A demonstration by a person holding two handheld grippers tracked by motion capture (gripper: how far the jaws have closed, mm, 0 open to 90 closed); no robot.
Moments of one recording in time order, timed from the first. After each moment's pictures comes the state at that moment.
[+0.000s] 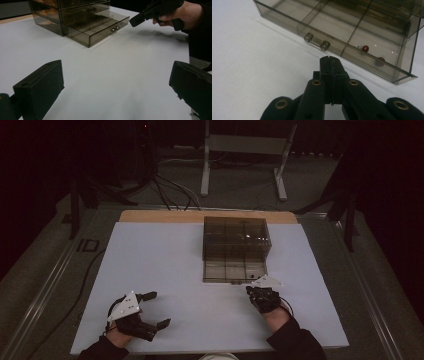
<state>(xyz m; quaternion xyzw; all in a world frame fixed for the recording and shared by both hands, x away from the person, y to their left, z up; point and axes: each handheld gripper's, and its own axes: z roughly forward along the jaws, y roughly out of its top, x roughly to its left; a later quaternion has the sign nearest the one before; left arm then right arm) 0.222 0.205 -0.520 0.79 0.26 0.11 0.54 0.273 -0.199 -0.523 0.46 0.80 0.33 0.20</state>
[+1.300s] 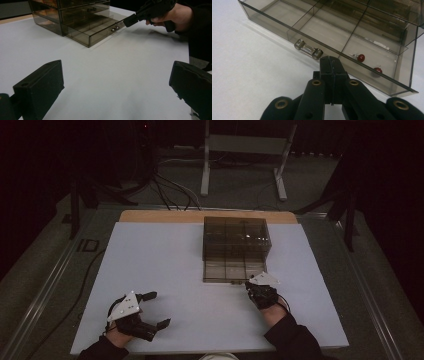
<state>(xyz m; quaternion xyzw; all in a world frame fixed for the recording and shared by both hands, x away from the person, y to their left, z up) 0.223 0.205 -0.520 0.79 0.26 0.11 0.54 0.287 -0.196 -0.534 0.46 0.80 0.33 0.22</state>
